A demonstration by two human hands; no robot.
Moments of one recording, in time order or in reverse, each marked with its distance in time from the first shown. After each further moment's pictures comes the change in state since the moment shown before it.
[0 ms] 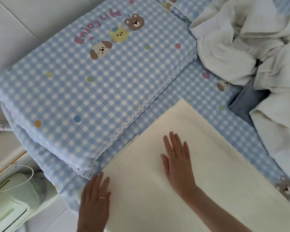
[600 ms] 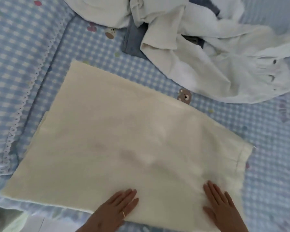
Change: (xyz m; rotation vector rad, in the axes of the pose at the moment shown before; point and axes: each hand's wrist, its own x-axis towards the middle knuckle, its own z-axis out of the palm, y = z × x) left_hand -0.142 0.128 0.032 0.115 -0.540 1.367; right_hand -0.487 0.116 -0.119 -0.057 -0.424 0.656
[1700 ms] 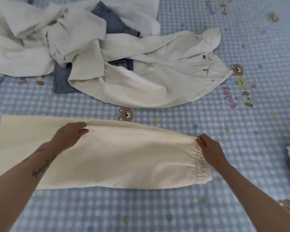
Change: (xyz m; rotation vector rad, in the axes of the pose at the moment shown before) left_hand 0.278 -0.176 -0.161 -0.204 -0.002 -0.752; right_hand 0.133 0.161 -0.081 0.695 0.331 0.442
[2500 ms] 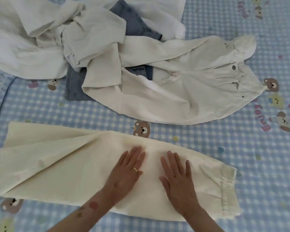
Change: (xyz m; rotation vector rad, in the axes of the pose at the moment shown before) left_hand -0.039 0.083 0.097 0.168 0.208 0.581; right_hand -0.027 -0.101 0.124 -0.482 -0.023 -0.506
